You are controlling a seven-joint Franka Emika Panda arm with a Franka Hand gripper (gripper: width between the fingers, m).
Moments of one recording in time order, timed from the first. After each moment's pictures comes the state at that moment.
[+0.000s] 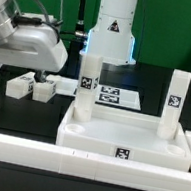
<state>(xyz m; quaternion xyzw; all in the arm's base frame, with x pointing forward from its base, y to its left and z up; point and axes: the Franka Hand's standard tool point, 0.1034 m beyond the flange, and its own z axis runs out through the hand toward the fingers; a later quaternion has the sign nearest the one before) 0.487 -0.178 0.056 -0.94 0.14 0.30 0.12</state>
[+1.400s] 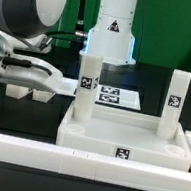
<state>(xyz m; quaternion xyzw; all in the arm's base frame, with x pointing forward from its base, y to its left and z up) 0.472 -0.178 0.036 -0.86 0.13 0.47 0.13</state>
